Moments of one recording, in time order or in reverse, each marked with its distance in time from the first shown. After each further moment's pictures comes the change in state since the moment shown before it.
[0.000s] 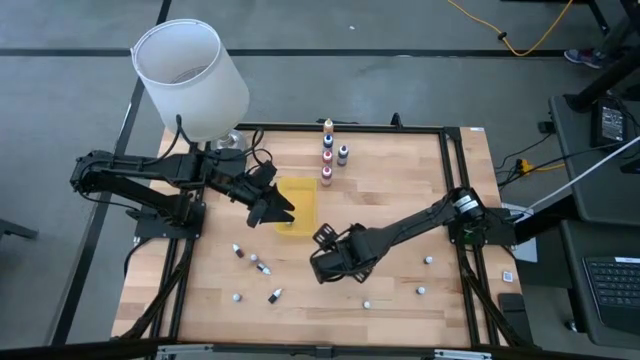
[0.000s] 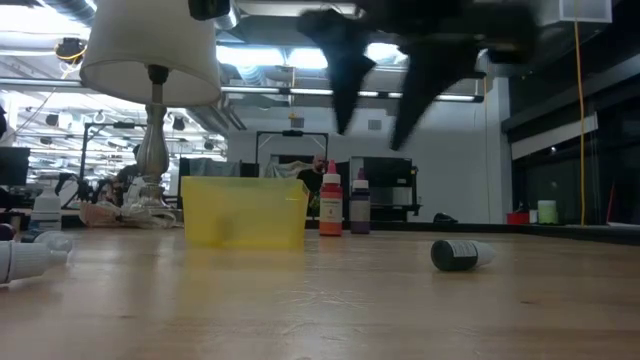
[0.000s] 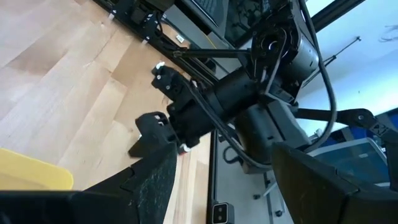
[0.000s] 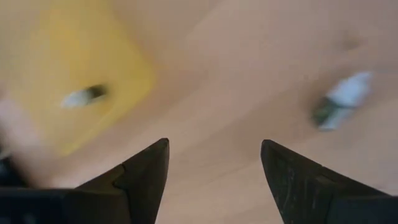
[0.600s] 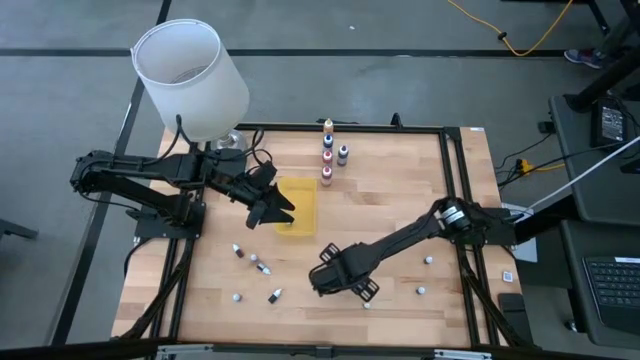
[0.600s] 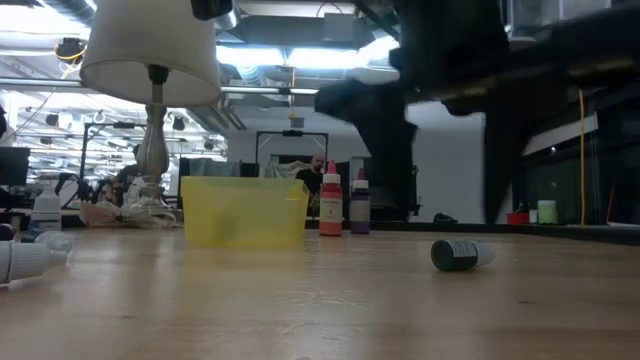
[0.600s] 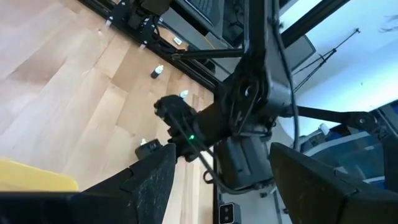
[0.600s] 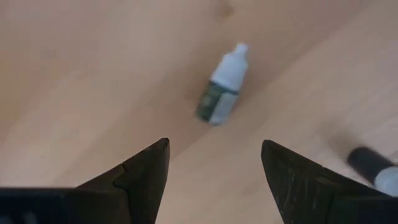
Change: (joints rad) left arm 0.000 0.000 0.000 0.000 0.001 0.057; right arm 0.034 0.128 0.000 -0.026 -0.251 0.101
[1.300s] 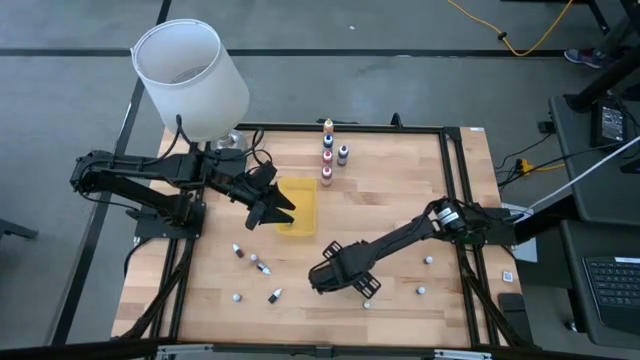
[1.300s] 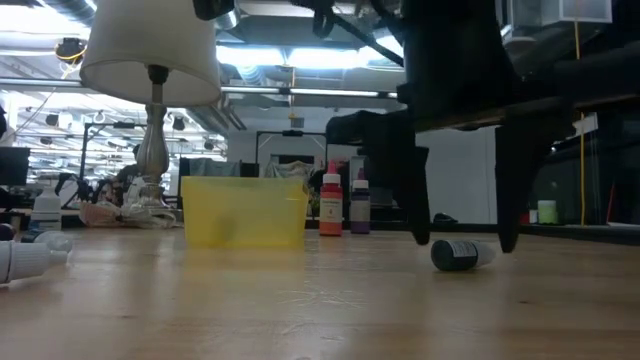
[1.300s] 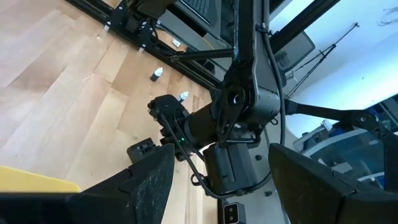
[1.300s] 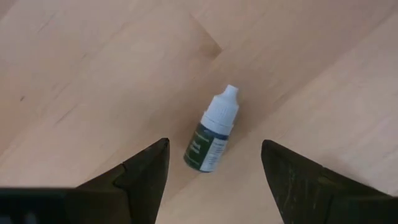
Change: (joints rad) left arm 0.000 0.000 0.000 0.000 0.000 0.040; right arm -0.018 0.041 0.000 -0.057 0.003 0.006
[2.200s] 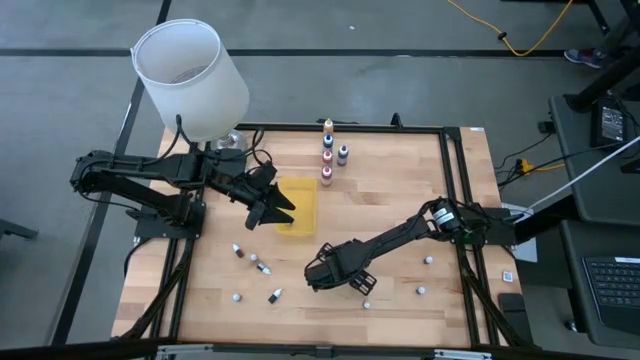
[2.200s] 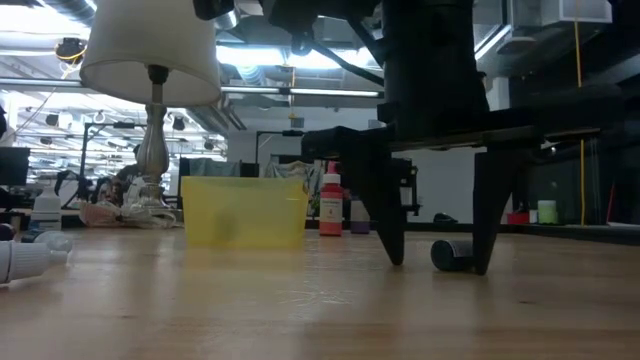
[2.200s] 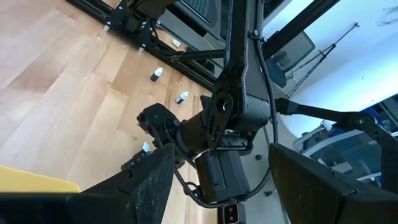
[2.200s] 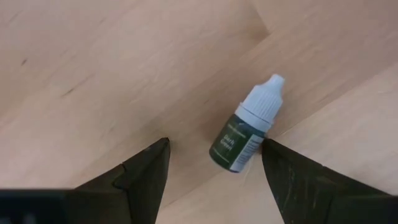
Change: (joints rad) left arm 0.000 0.000 0.000 0.000 0.001 0.001; right arm -0.012 0.029 0.000 0.094 0.000 -0.150
